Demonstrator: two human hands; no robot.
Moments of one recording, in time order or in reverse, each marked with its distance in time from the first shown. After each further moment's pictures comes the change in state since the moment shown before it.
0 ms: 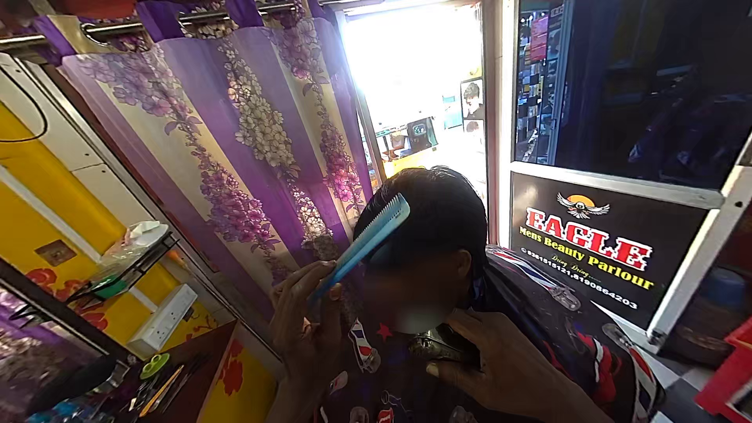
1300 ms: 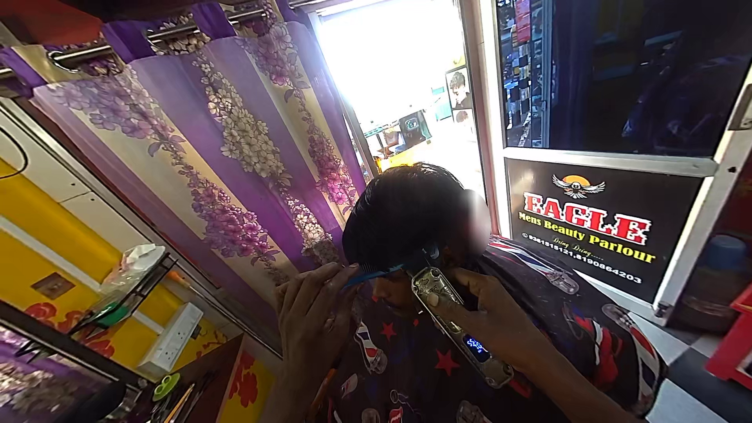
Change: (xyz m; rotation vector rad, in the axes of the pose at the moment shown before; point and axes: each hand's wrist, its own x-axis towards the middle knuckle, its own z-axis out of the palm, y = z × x) left_hand 0.012 -0.008 0.010 0.254 -0.234 0.239; right_hand 0.027 0.003 -0.015 0.690 0.079 0.674
